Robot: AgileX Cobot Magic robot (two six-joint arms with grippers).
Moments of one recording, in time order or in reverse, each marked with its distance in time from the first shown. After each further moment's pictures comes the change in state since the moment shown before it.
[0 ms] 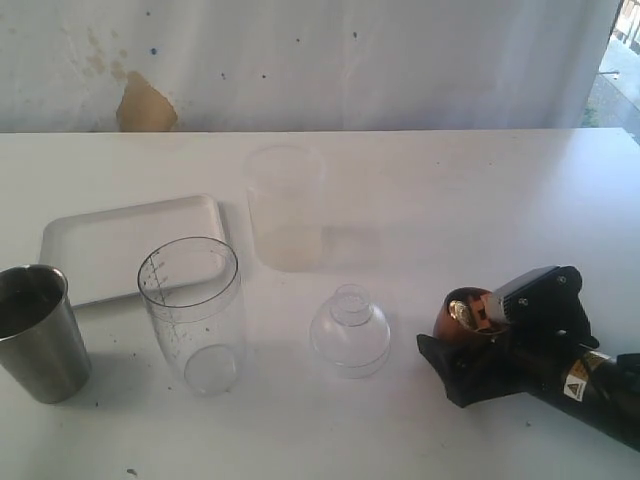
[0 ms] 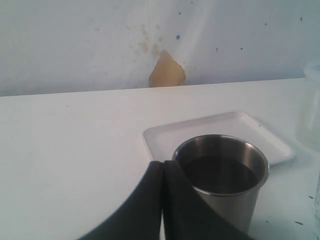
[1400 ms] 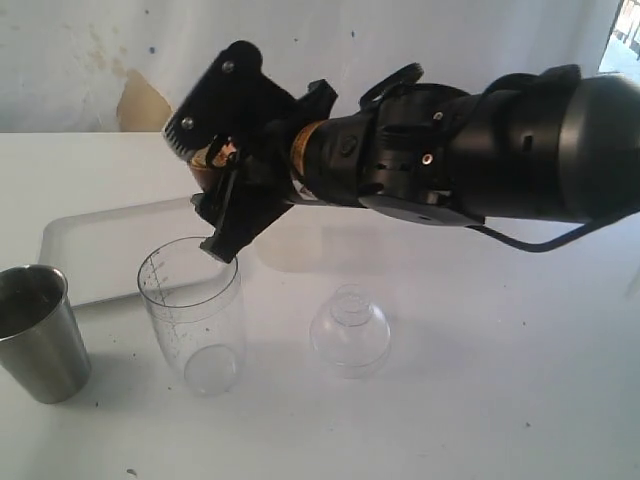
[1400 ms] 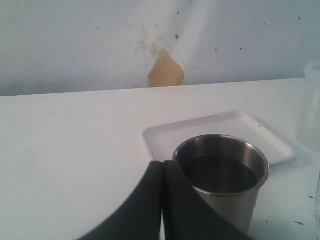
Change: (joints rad) left arm 0.000 0.000 0.000 0.000 0.000 0.000; right arm 0.664 -0.240 -0.886 -0.363 1.144 0.274
